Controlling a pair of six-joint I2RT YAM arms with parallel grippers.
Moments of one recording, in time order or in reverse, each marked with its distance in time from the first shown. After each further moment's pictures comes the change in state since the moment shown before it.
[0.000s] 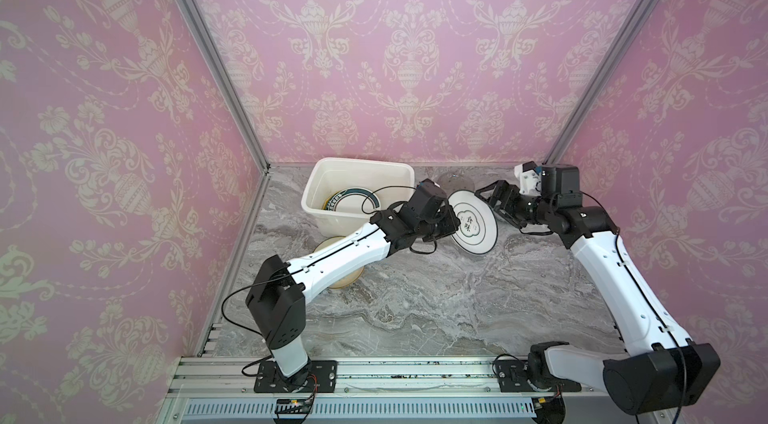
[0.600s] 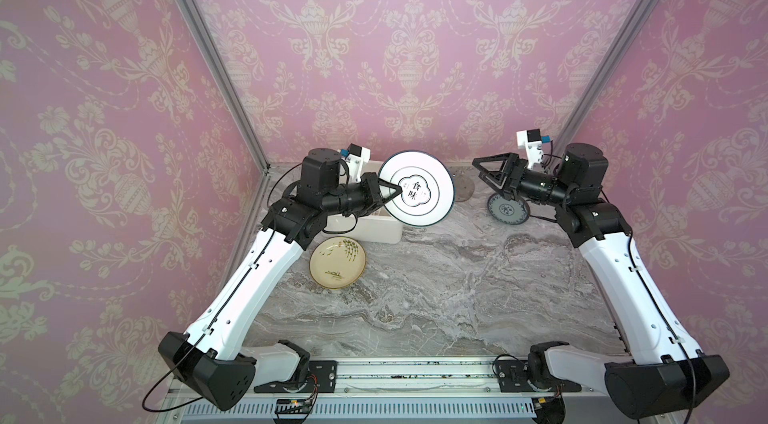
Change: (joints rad) left arm 0.402 -0.370 -0.092 -0.143 0.515 0.063; right arm 0.040 0.029 0.067 0.336 -0.327 0.182
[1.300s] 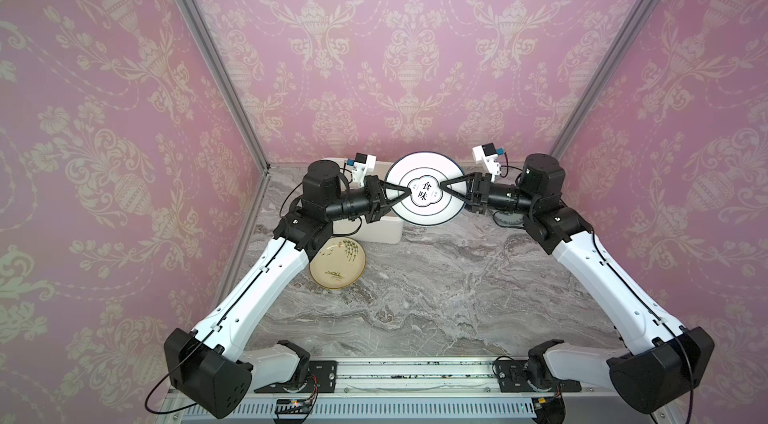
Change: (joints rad) left arm 0.002 -0.032 -0.194 0.394 0.122 -0.304; right arm 0.188 0.028 -0.119 0.209 -0.064 0.134
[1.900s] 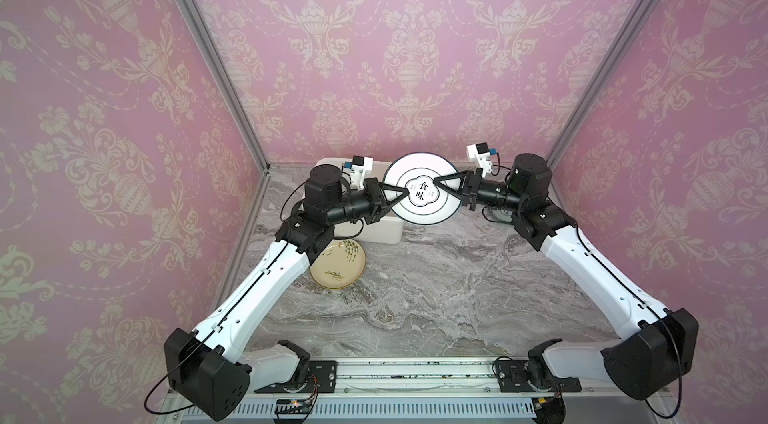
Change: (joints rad) left arm -0.018 -0.011 -0.039 0.020 -0.090 0.024; right arm 0.032 0.064 -0.014 0.122 0.077 0.135
